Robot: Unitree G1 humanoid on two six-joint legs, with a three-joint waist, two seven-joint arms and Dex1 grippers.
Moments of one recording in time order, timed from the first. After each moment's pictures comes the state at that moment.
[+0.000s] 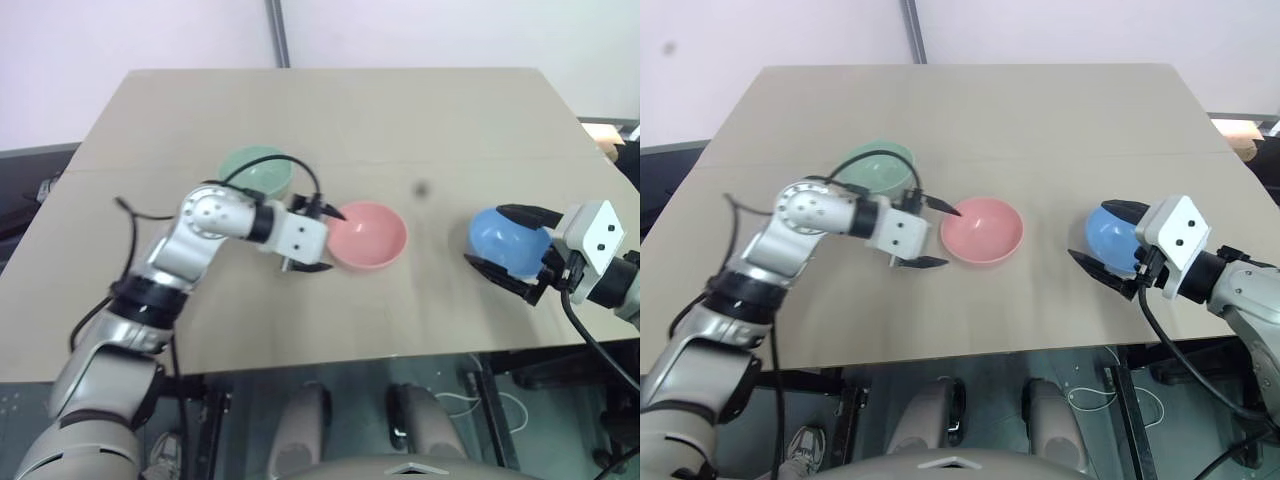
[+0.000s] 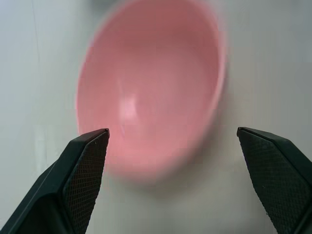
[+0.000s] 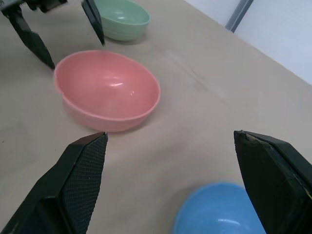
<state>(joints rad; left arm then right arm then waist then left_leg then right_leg) -0.67 0.82 -0.26 0.10 0.12 -0.14 -1.18 0.00 -0.84 -0.30 -0.64 0.51 0.51 0.76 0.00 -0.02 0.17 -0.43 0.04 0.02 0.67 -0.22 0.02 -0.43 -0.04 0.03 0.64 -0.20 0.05</state>
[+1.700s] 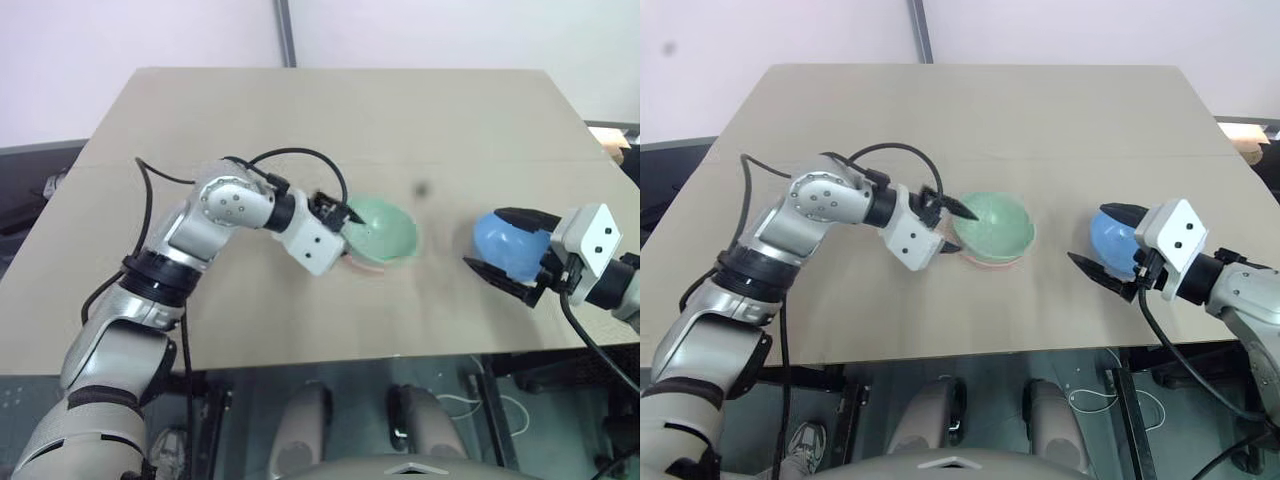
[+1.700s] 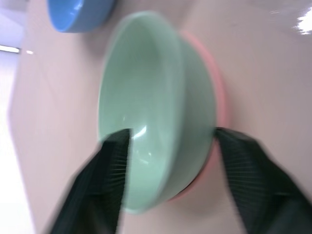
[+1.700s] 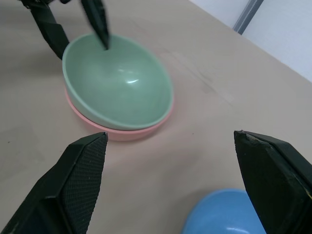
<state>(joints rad) -0.86 0.70 -0.41 0.17 0.18 -0.52 -1.25 0.02 -0.83 -0.29 -0.65 0.51 0.49 0.75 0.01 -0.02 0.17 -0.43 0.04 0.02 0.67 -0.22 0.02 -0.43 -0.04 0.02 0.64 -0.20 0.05</state>
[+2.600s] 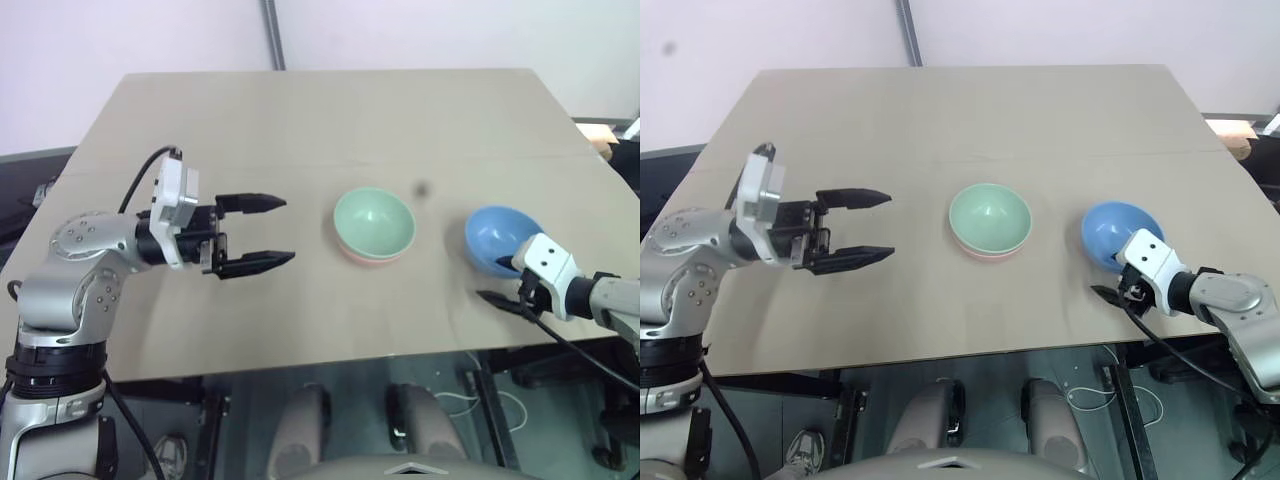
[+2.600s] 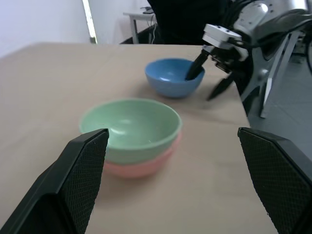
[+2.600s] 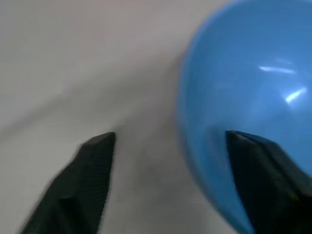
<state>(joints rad) -0.33 0.84 0.22 -0.19 -0.67 0.45 -1.31 -0.05 -0.95 -0.03 -0.35 0.28 0.58 0.78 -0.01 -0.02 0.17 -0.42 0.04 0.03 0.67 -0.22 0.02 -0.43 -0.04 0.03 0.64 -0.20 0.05</state>
